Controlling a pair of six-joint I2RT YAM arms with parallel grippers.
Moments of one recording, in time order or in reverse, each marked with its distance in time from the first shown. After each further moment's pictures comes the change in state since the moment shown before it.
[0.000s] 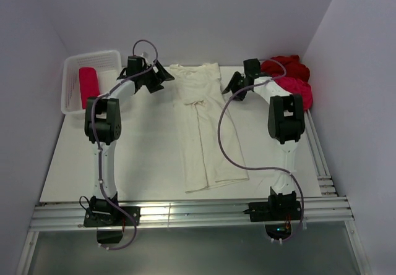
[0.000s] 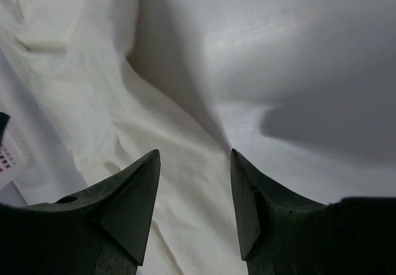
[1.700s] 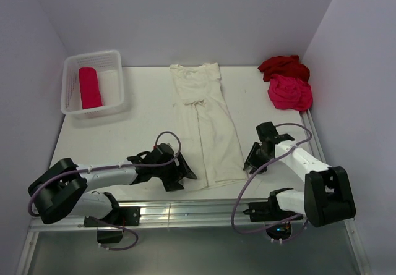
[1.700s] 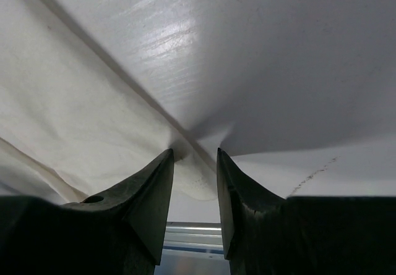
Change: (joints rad) left arm -0.750 -1.072 -1.418 0.044 -0.238 -0.627; right arm 0.058 -1.028 -1.222 -0.260 0.142 0.038
